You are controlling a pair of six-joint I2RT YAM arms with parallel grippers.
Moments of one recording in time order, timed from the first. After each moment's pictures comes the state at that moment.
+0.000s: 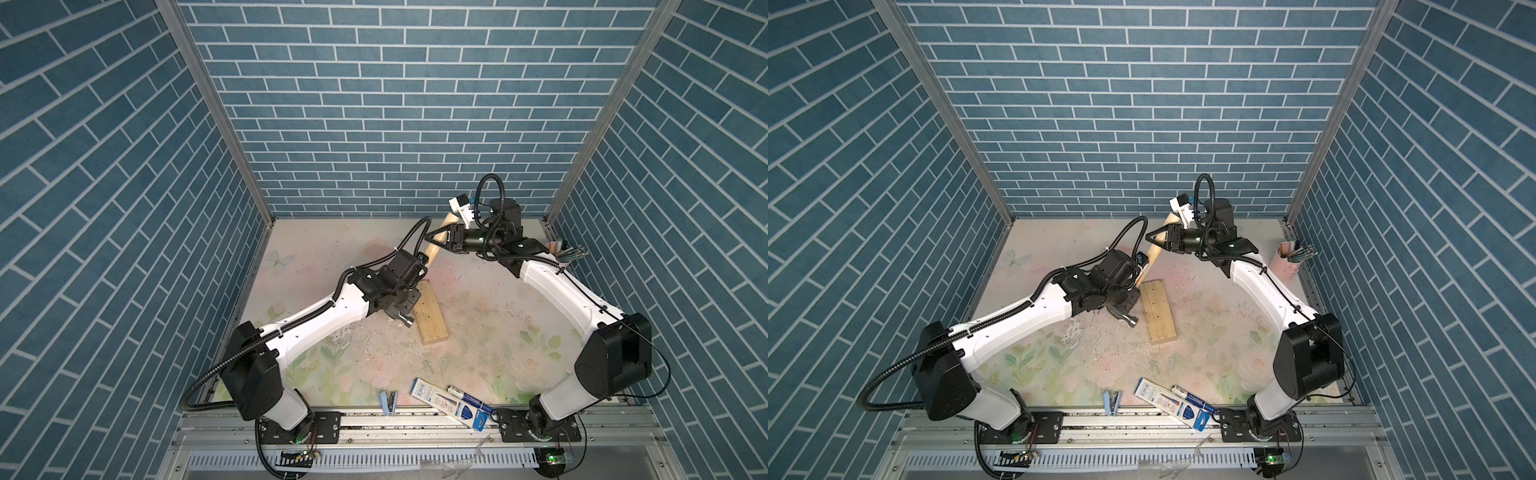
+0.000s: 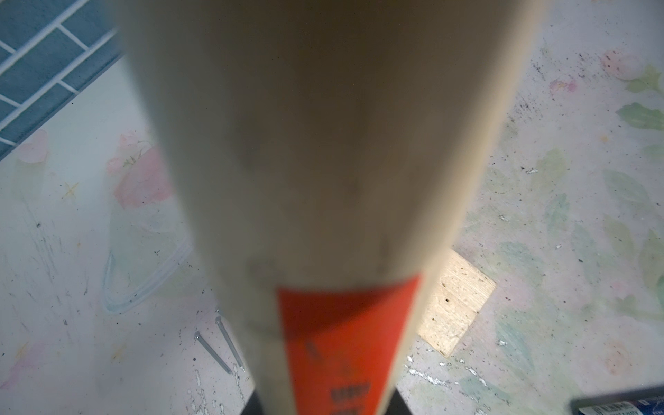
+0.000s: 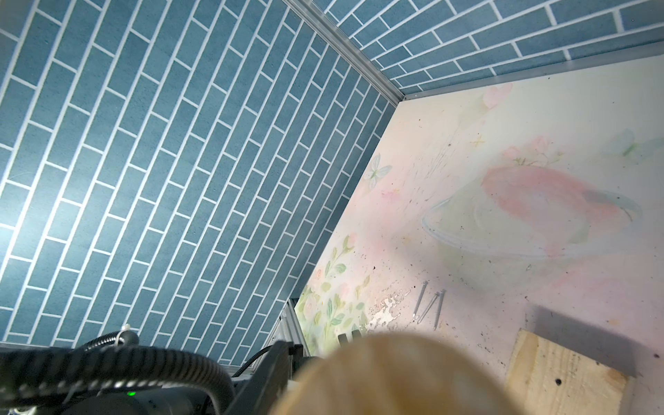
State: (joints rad) left arm -0.83 1.54 1.31 -0.72 -0.17 -0.07; right arm 0.43 1.58 1.39 -0.20 -0.88 0.63
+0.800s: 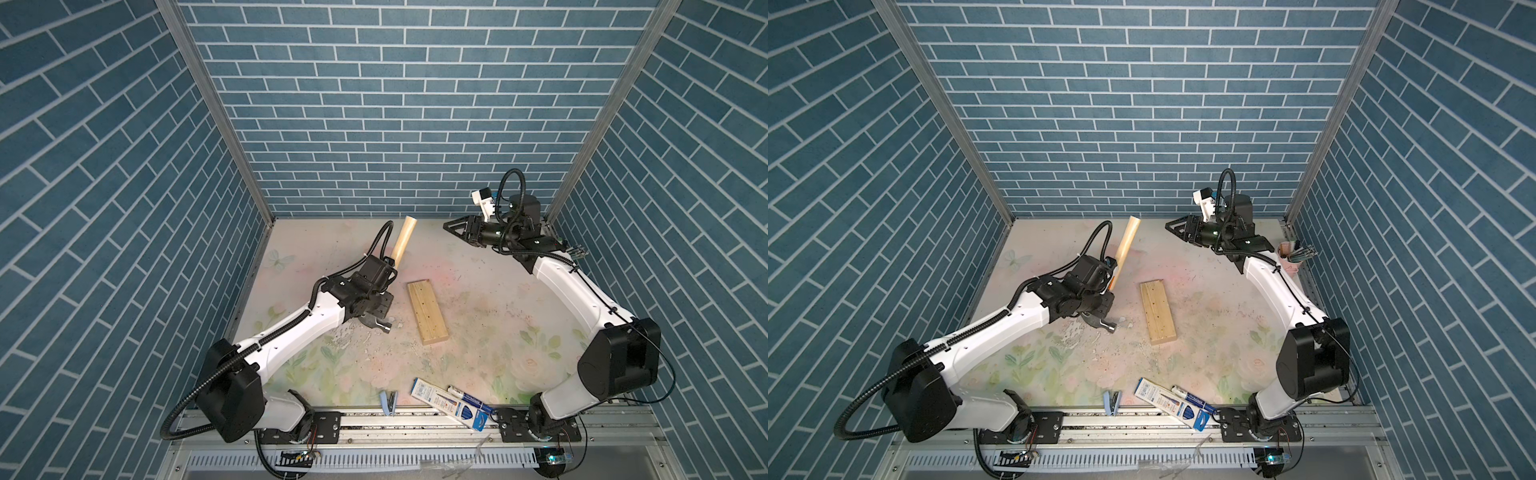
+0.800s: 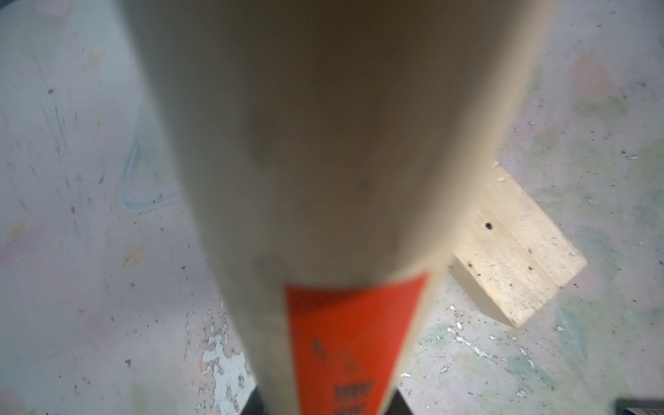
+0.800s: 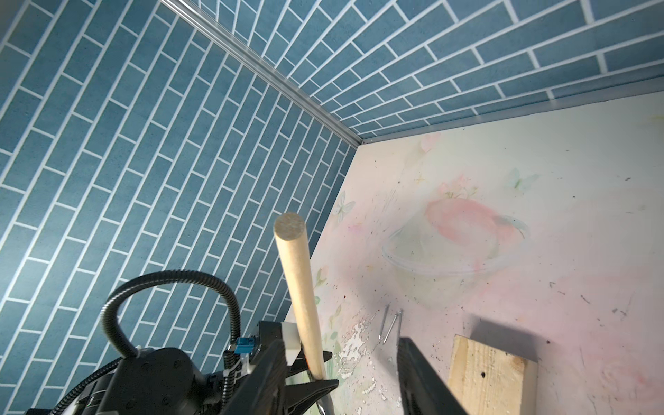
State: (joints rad) left arm -0.66 1.39 1.08 -0.71 -0.13 -0.18; right arm 0.31 1.56 1.39 -0.21 -0.83 0.63
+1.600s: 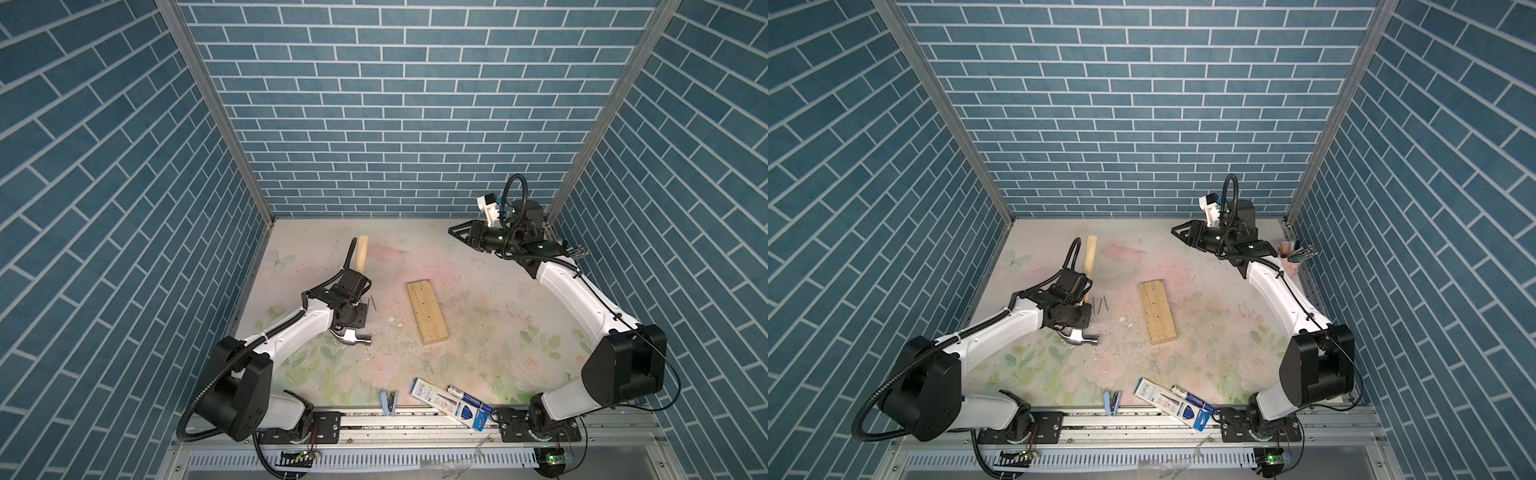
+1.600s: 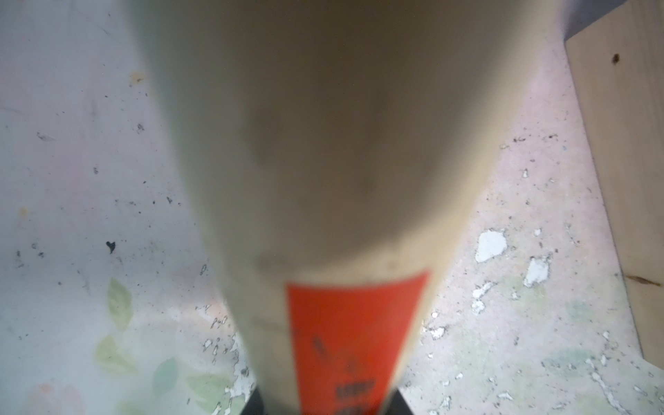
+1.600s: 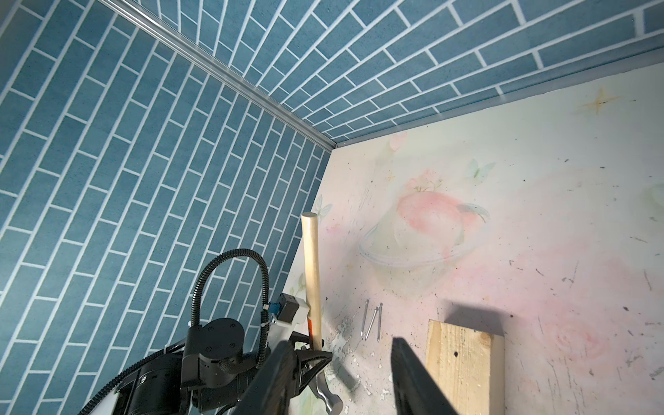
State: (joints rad) left arm -0.47 1.40 0.84 -0.63 -0.09 -0.34; right arm 0.29 1.51 1.33 -0.25 -0.75 0.61
